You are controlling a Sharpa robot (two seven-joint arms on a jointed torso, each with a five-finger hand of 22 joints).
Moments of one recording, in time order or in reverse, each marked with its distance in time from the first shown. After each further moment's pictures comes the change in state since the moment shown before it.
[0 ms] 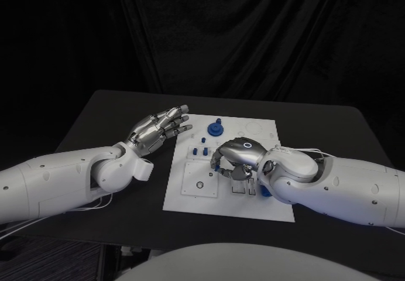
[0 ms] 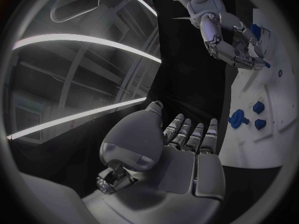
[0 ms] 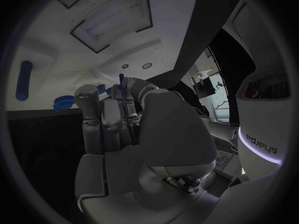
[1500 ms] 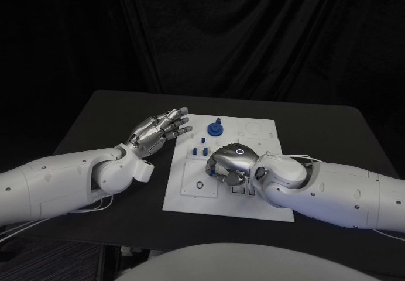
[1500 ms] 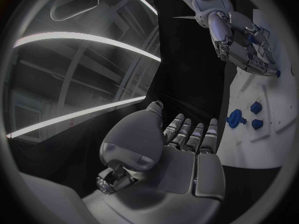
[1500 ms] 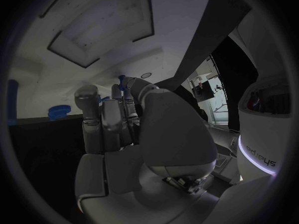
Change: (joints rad) left arm -0.009 0.006 0.000 -0.009 0.009 0.005 0.000; left_hand 0.000 0.000 0.007 -0.007 0.004 0.007 0.000 0.000 0.001 0.000 0.000 0.004 0.000 0.004 0.004 0.004 0.000 0.015 0.000 0.000 -0.004 0.000; right arm -0.043 0.052 0.002 -0.051 -0.043 -0.009 -0.001; right_hand -0.001 -0.001 0.000 -0.006 -0.004 0.000 0.000 0.000 0.006 0.011 0.004 -0.002 0.001 0.000 0.000 0.004 0.015 0.000 0.000 0.000 0.014 0.000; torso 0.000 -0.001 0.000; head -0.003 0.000
